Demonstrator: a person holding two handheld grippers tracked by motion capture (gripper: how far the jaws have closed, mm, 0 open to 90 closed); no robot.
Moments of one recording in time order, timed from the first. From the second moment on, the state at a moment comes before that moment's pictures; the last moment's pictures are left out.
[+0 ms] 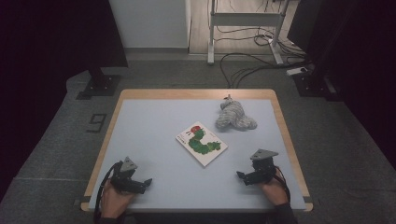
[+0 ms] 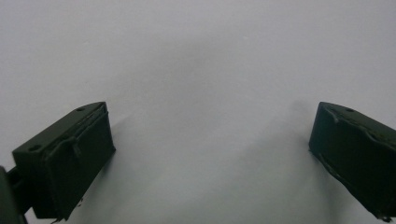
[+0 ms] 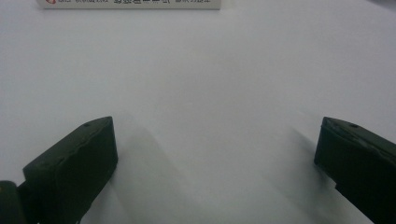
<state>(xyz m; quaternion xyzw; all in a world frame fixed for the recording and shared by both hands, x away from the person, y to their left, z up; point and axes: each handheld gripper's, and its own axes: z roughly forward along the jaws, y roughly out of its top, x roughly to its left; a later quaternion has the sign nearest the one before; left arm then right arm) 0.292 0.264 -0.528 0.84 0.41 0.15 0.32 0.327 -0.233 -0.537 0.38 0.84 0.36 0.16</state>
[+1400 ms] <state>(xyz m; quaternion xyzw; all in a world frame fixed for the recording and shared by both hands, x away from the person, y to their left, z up) 0.292 0.264 -0.528 0.84 0.41 0.15 0.32 0.330 -0.236 -0.532 0.38 0.83 0.37 0.16</state>
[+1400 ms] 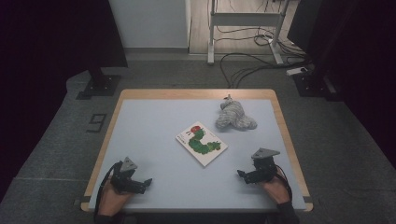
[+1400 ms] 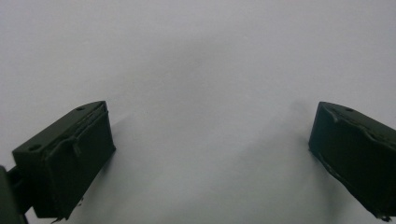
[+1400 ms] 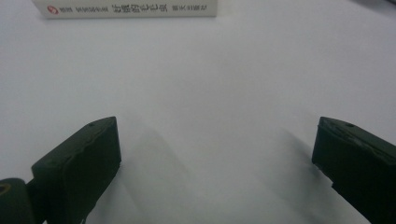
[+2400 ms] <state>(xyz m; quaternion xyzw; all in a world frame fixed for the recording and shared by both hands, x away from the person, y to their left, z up) 0.292 0.264 -0.528 0.84 0.41 0.15 0.32 0.403 -0.227 -0.489 0.38 0.82 0.38 0.19</state>
